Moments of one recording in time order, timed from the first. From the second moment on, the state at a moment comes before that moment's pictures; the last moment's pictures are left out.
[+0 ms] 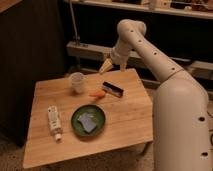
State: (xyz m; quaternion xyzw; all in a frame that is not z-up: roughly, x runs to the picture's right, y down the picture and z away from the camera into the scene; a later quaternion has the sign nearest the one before) arm 0.043 -0.102 0.797 -0.04 -0.35 -0.76 0.55
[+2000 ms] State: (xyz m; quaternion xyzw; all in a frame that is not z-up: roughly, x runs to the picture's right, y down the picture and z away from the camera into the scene) arm 0.042 -0.102 0.797 -0.04 -0.35 -0.76 0.55
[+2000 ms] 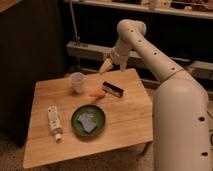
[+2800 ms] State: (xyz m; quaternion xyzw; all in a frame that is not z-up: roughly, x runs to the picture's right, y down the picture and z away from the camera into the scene) arm 0.038 -0.070 0.784 0.00 -0.35 -0.76 0.55
